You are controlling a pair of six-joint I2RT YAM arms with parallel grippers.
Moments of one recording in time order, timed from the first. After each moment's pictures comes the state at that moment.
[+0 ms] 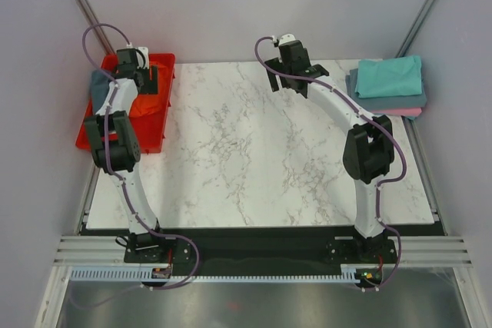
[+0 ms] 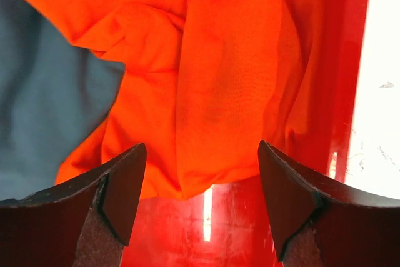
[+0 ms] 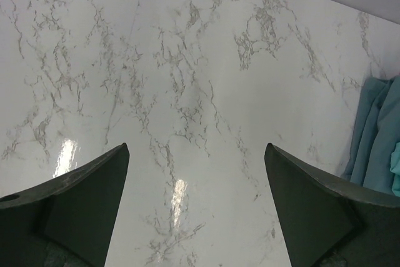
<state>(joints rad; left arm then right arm) 0.17 2.12 1.80 -0.41 -0.05 0.19 0.43 2.08 1.92 -0.48 0.30 -0.02</state>
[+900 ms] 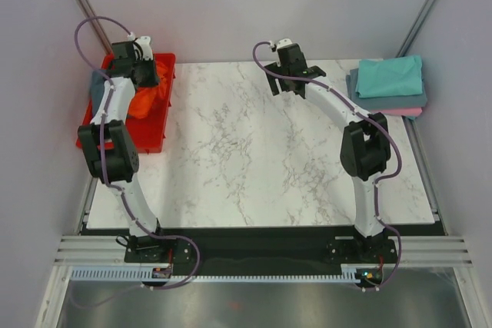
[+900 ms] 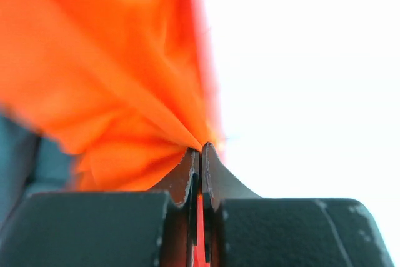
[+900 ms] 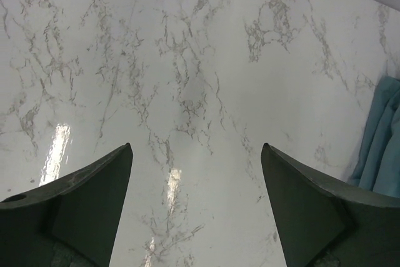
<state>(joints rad) 0.17 2.03 1.76 -0.45 0.23 0.12 0.43 2.12 1.91 -0.48 0.28 -0.05</state>
